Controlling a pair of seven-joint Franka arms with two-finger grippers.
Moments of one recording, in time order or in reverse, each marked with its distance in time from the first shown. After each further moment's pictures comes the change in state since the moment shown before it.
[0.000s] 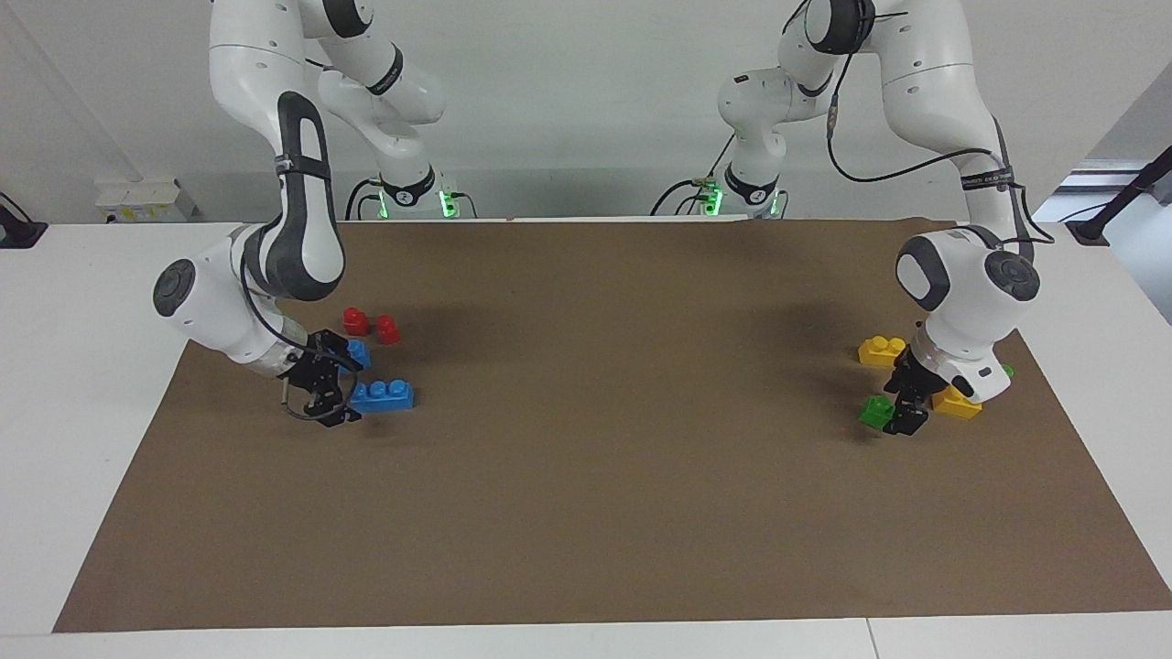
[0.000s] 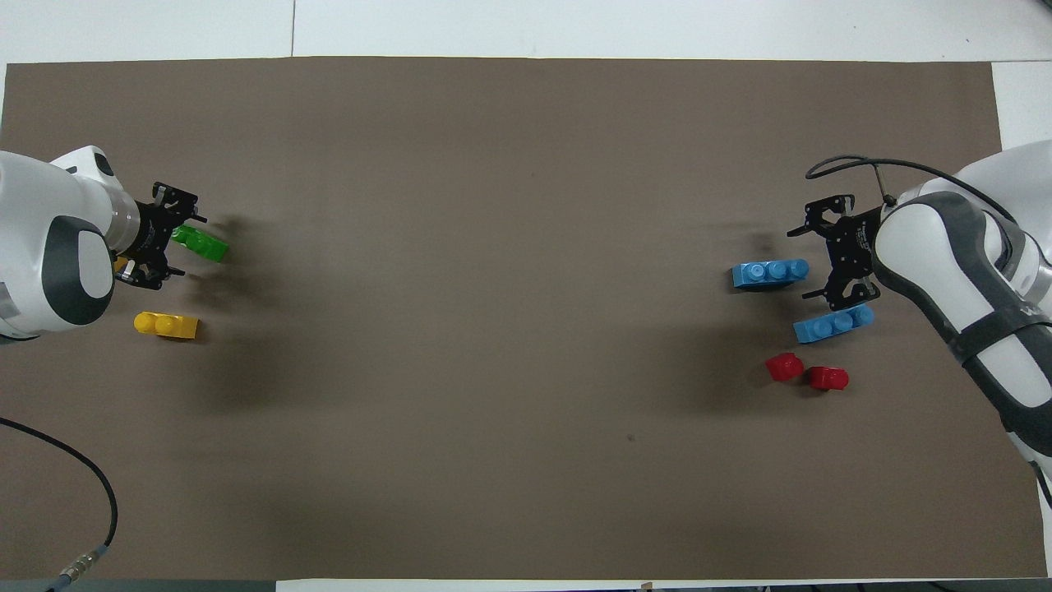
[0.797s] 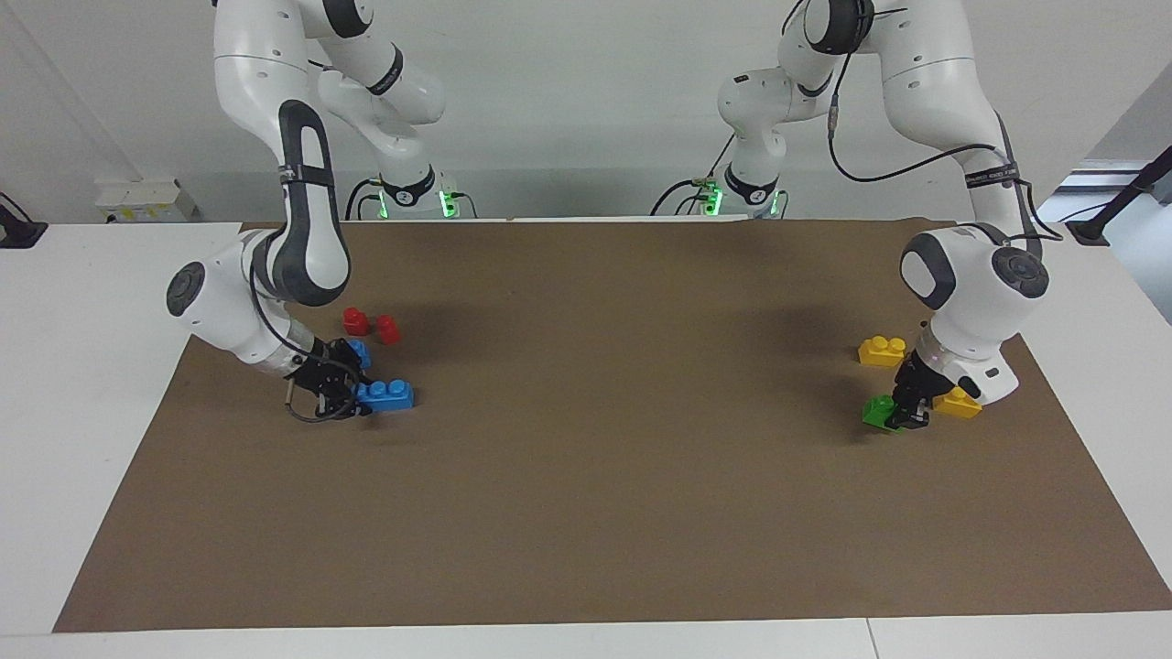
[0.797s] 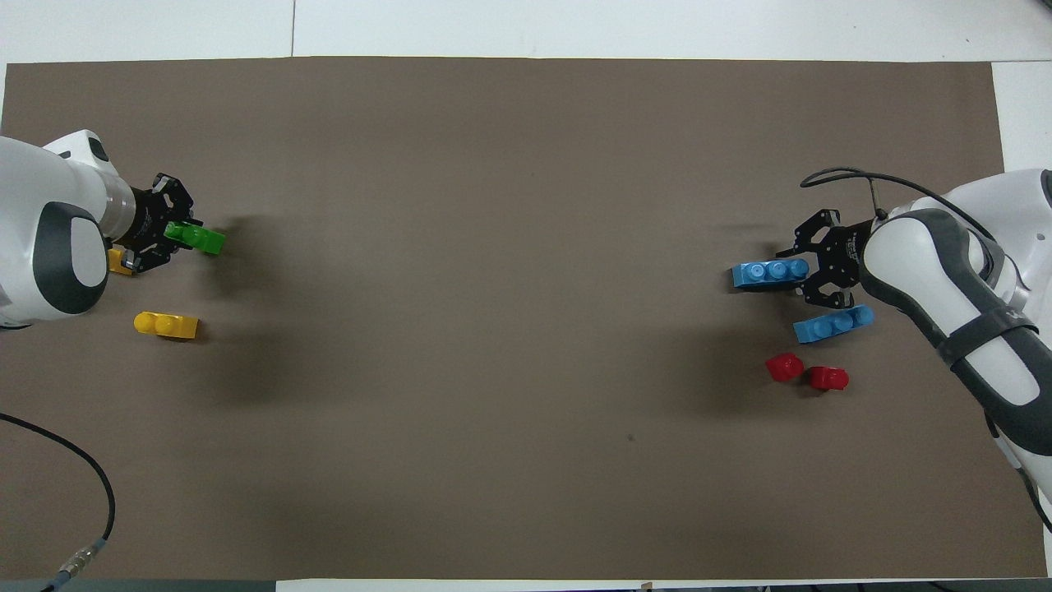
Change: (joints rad) left arm -0.010 0.001 -0.009 0.065 0.000 -0.053 -0.024; right arm 0.000 0.000 0.000 -0.038 0.092 0.050 -0.005
